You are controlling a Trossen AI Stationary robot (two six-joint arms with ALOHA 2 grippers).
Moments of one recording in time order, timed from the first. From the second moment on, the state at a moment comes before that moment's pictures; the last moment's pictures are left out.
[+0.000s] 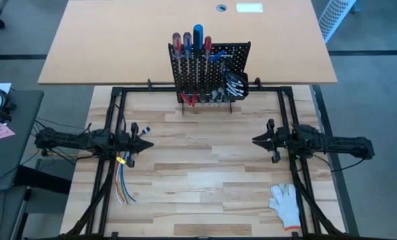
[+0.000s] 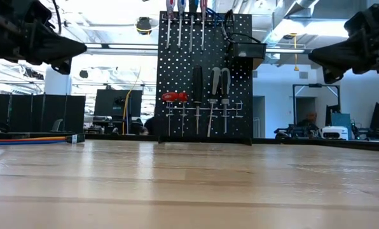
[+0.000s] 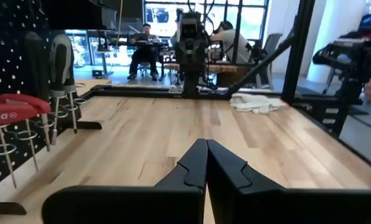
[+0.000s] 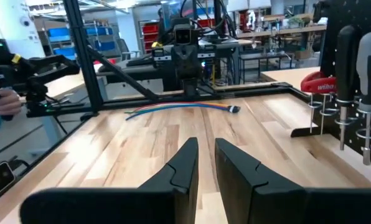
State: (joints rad) left arm -0.12 0.05 0.01 0.05 -0.16 -0.01; right arm -0.07 0.03 0.01 0.03 -0.06 0.10
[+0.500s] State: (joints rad) left arm -0.12 0.07 0.01 0.05 -0.18 0.01; right arm -0.07 0.03 0.01 0.03 -0.04 0.07
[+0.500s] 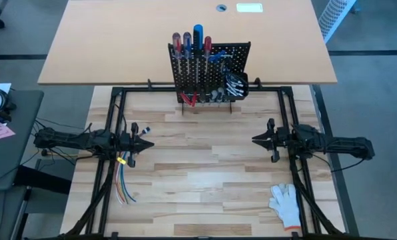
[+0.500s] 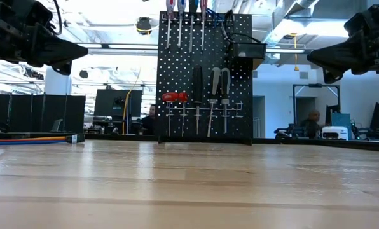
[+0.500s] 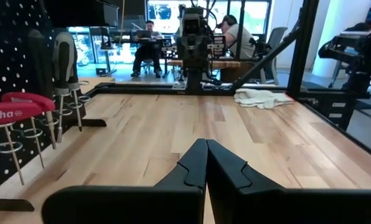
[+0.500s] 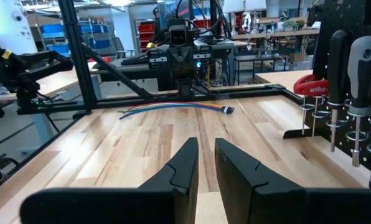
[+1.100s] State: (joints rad) left arm -0.06 0.00 0.01 0.06 -0.17 -0.01; right arm 0.04 0.00 0.01 0.03 -0.04 0.07
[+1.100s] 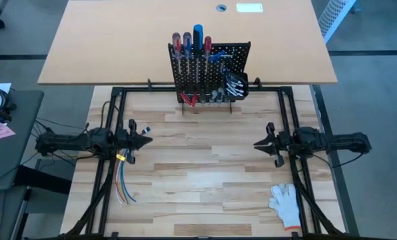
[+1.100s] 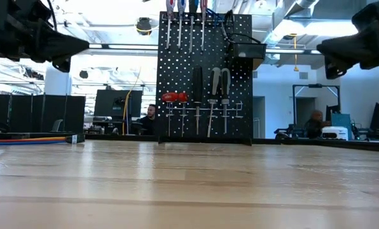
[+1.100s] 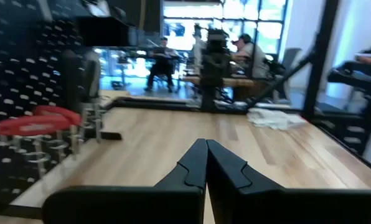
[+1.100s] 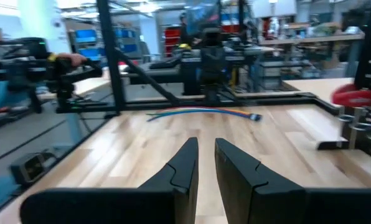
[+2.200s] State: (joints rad) left arm 0.01 0.01 0.01 0.03 -0.06 0.00; right arm 0.09 0.00 0.01 0.02 -0.04 0.07
